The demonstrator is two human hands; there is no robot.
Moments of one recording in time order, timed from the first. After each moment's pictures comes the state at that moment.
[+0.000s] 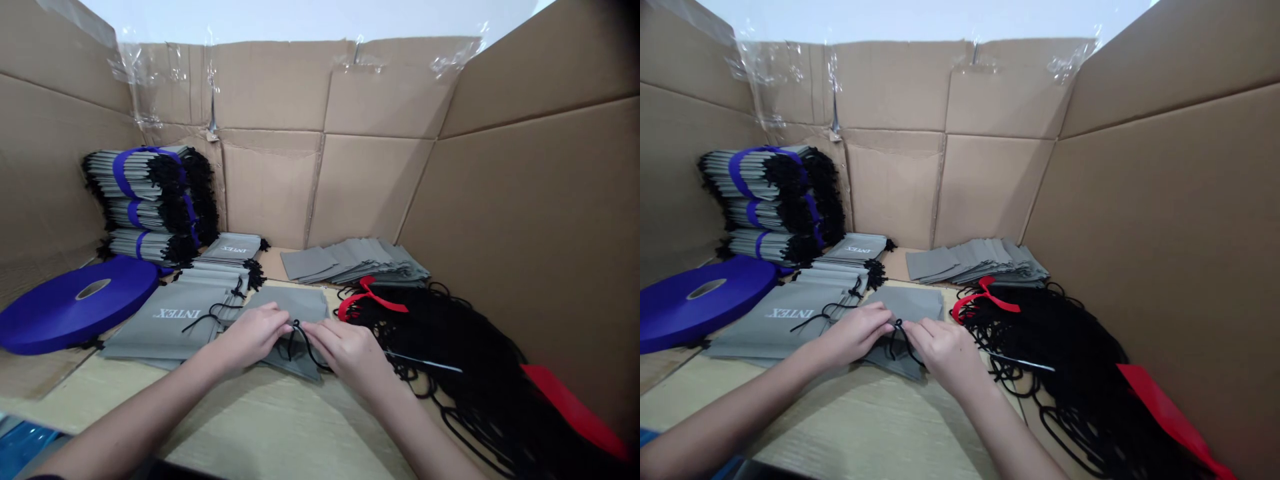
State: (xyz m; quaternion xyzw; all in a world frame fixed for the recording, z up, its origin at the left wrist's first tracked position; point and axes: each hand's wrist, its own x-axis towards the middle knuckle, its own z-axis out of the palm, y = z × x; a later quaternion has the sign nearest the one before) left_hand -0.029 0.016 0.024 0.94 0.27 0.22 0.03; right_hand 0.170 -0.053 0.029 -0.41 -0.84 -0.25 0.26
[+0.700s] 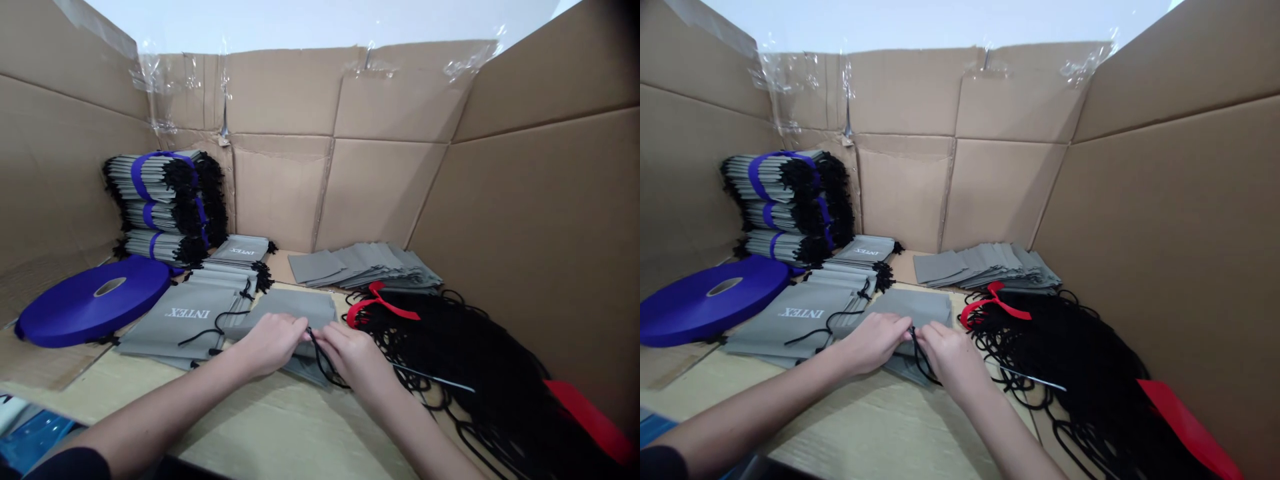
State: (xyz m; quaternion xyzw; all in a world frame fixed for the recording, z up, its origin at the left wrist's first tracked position) left_hand -0.012 0.012 0.019 0.94 0.28 0.18 -0.09; right_hand 0.165 -0.048 0.027 -0.46 -0.84 -0.14 0.25
